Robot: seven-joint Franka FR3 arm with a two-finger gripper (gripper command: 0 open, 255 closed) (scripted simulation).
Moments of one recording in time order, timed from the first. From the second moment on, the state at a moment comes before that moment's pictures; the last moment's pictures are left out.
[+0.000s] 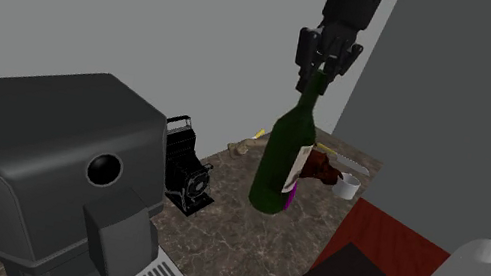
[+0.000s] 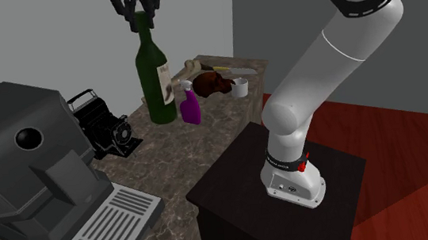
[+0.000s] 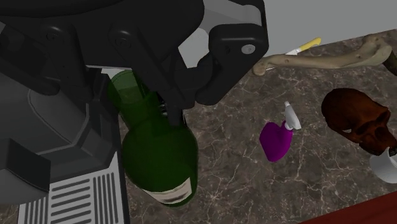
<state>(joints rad) 0.00 -0.48 0.27 -1.84 0.14 1.44 0.36</state>
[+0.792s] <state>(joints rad) -0.01 -0.38 0.27 -1.58 0.12 1.28 0.38</state>
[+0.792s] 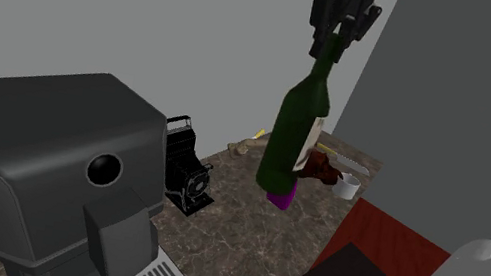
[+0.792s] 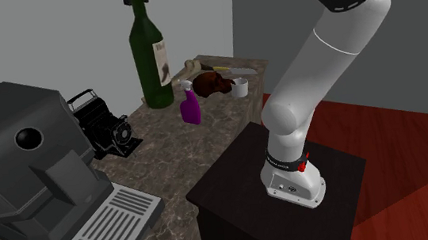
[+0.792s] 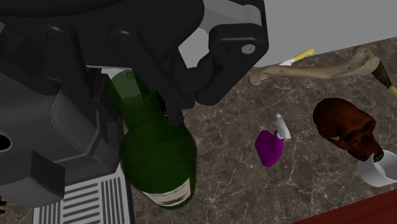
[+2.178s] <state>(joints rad) -0.06 -0.43 0.12 -1.60 0.08 1.23 0.17</state>
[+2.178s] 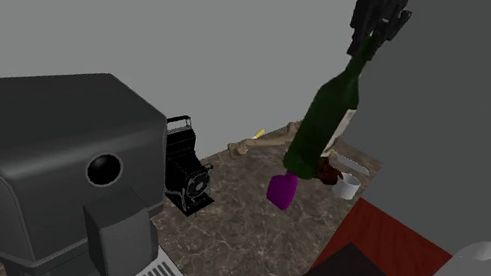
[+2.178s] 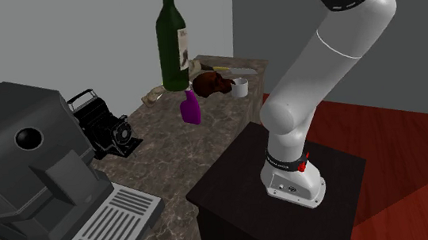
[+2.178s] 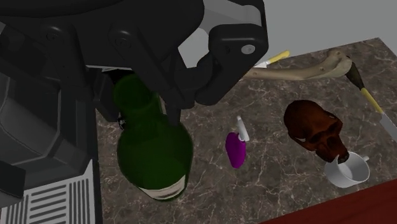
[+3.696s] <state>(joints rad) -0.19 -0.43 -0.30 -1.94 -0.07 1.57 -0.37</state>
